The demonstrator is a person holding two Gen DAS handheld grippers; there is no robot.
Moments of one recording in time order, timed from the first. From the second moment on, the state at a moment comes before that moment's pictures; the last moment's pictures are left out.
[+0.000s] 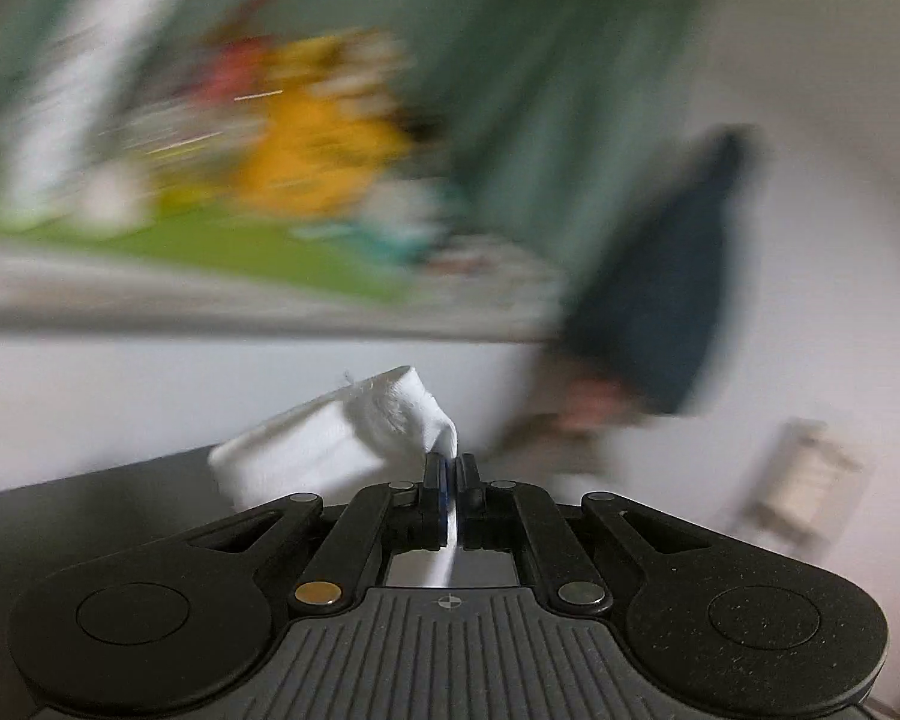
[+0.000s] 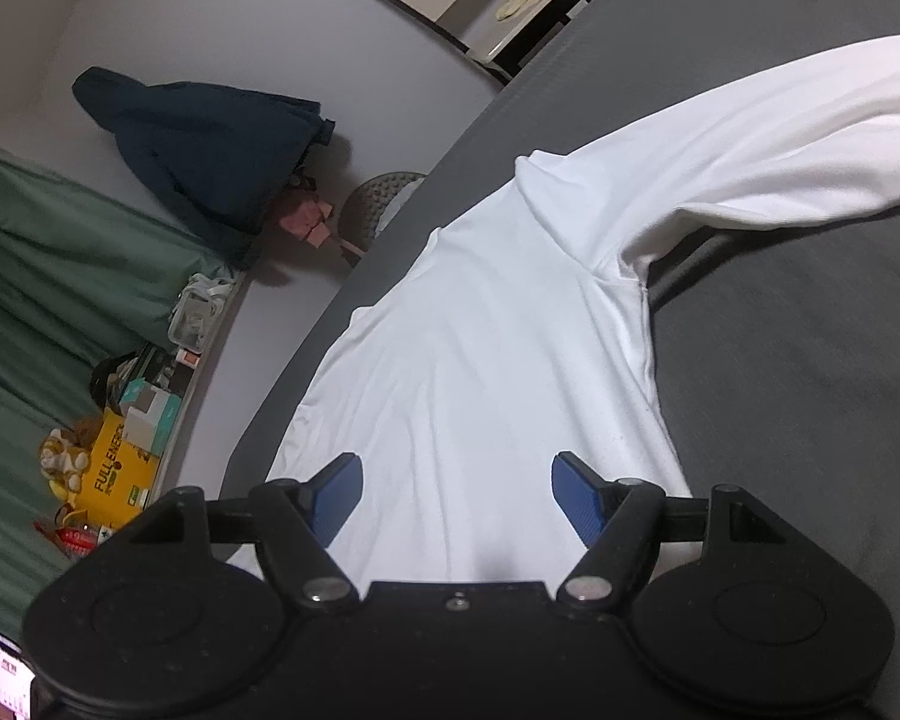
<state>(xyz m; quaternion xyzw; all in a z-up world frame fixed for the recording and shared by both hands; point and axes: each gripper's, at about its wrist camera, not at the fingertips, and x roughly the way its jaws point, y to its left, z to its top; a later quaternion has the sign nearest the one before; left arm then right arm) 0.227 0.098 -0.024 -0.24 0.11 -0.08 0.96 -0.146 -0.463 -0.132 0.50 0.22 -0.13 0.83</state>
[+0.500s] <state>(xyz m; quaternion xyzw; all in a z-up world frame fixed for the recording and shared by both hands) 0.006 -0.174 -0.081 0.17 0.23 -0.59 0.75 -0.146 -0.465 -0.135 0.48 0.26 -0.12 0.83</state>
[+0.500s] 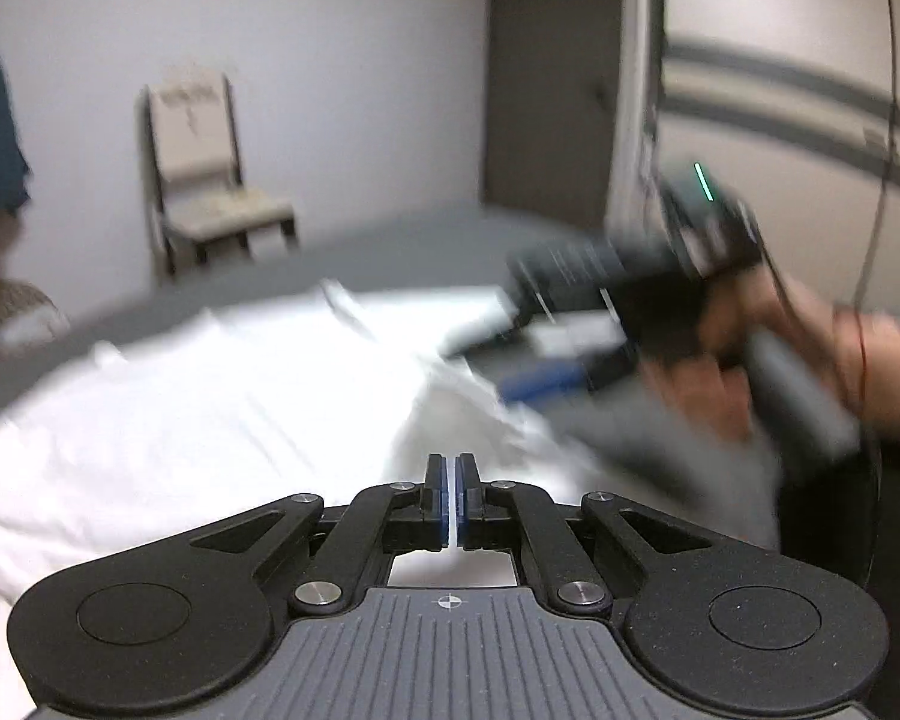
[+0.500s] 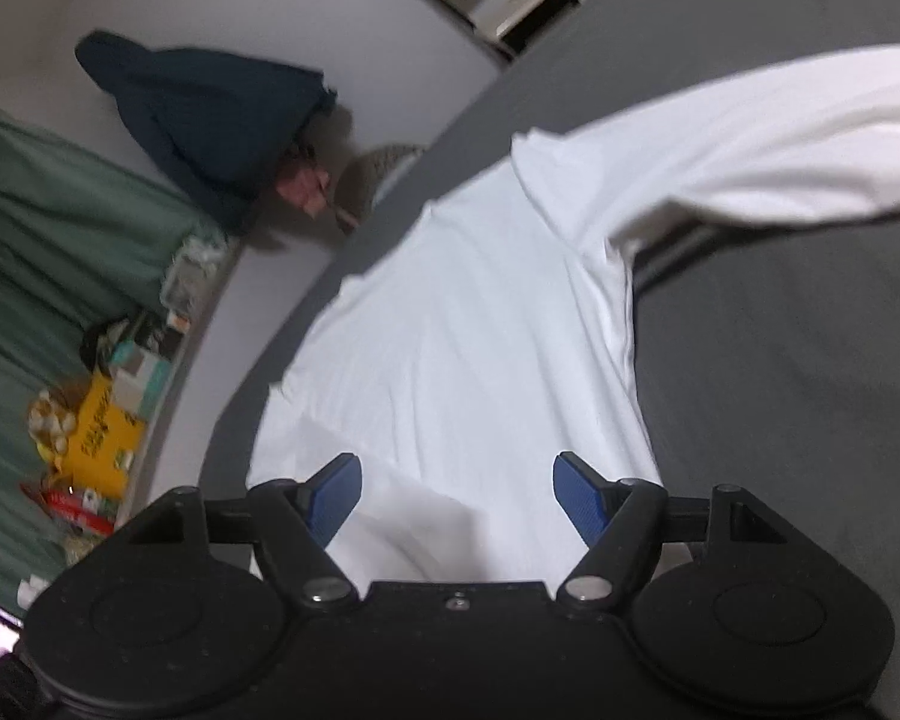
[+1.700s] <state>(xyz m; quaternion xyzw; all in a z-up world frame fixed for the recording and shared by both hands) 0.122 -0.103 -0.130 -0.01 0.40 -0.17 0.90 -0.127 -0.391 -0.112 0.21 0.35 -0.15 0.90</state>
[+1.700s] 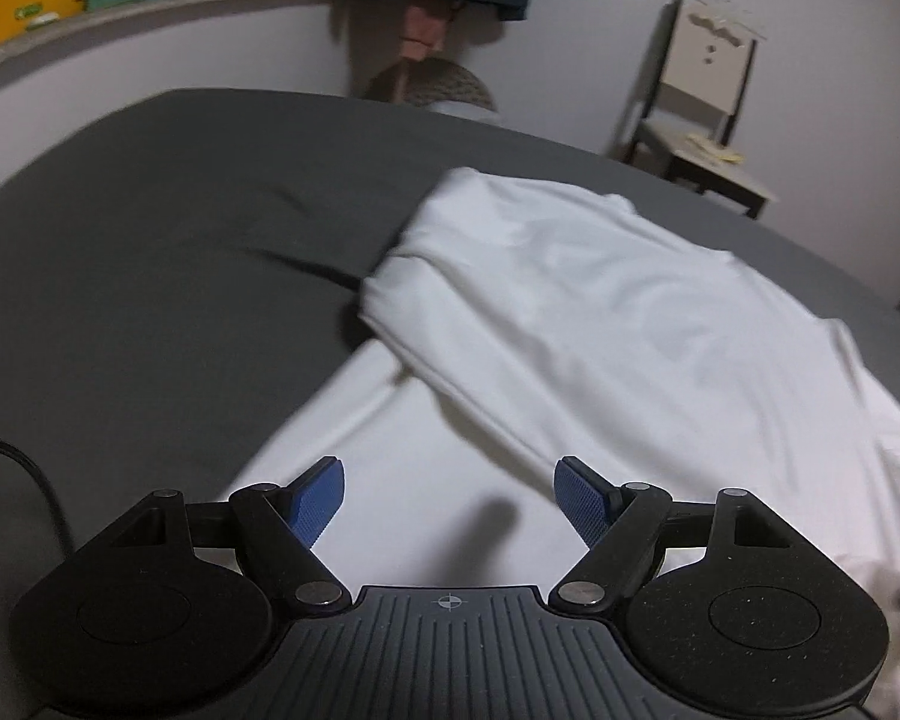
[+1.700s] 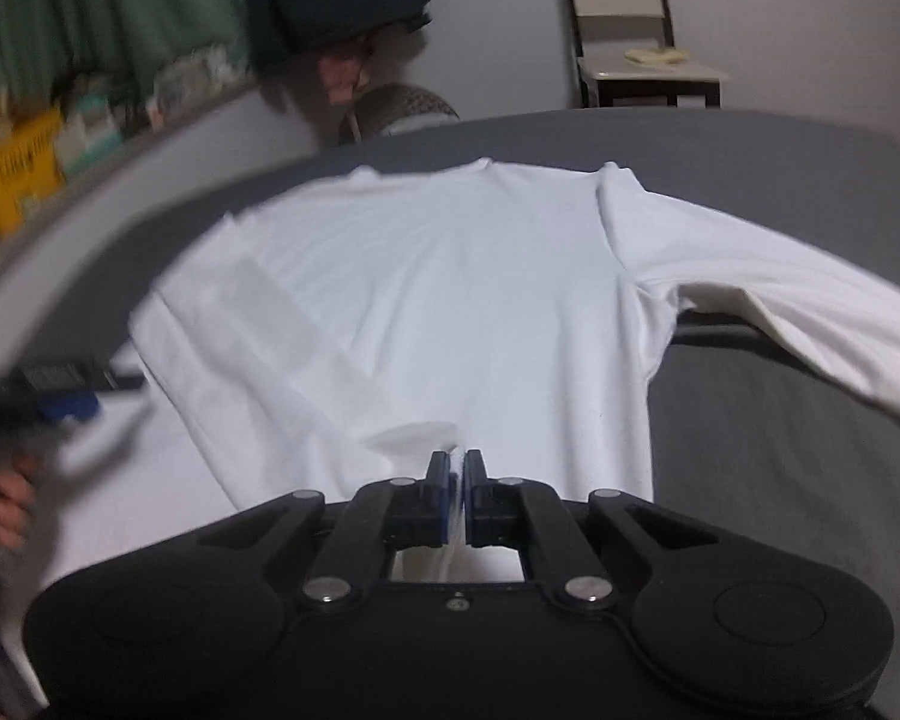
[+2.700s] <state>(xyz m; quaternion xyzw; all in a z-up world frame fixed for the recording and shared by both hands) 0.113 -0.139 -0.138 0.20 0.27 -0.34 0.88 -0.200 -0.473 -0.085 0.45 0.15 -0.10 0.88</state>
